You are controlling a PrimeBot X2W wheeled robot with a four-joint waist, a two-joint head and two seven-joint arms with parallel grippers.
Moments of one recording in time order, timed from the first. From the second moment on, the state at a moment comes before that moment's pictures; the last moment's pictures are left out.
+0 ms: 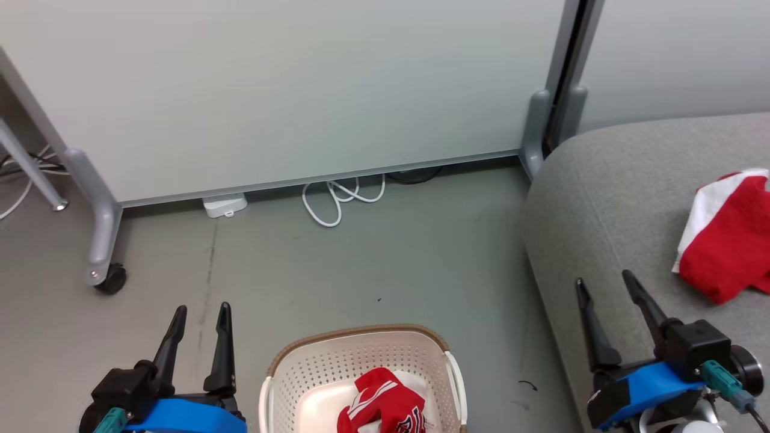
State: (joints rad) left arm -0.02 0.14 -0.11 0.27 -0.35 -0.13 -0.26; right arm -0.04 -0.05 -0.03 0.10 0.03 0.13 -0.10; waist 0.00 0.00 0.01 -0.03
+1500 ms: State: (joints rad) left arm -0.06 0.14 -0.11 0.36 -0.34 -0.13 -0.26; right arm -0.06 -0.05 0.03 0.08 0.07 0.13 -0.12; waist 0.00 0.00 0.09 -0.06
